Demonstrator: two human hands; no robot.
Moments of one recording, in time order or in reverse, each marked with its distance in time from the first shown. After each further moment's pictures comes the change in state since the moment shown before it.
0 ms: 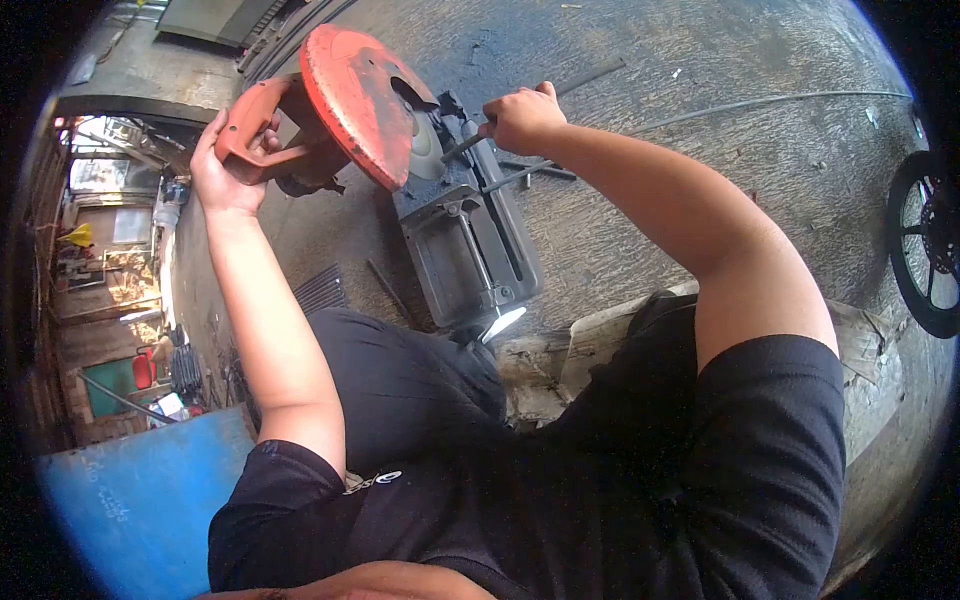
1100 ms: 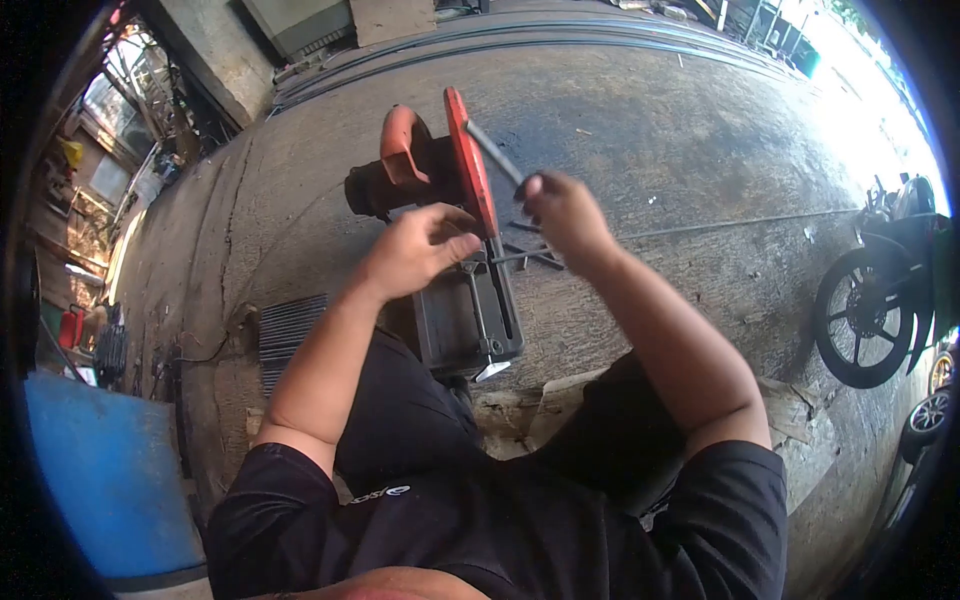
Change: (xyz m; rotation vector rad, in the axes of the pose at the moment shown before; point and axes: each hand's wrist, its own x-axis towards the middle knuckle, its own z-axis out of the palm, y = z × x) left_hand -0.149 -0.037 0.030 0.571 -0.499 0.179; right_hand -0.122 -0.132 -0.101 0.882 0.264 0.123
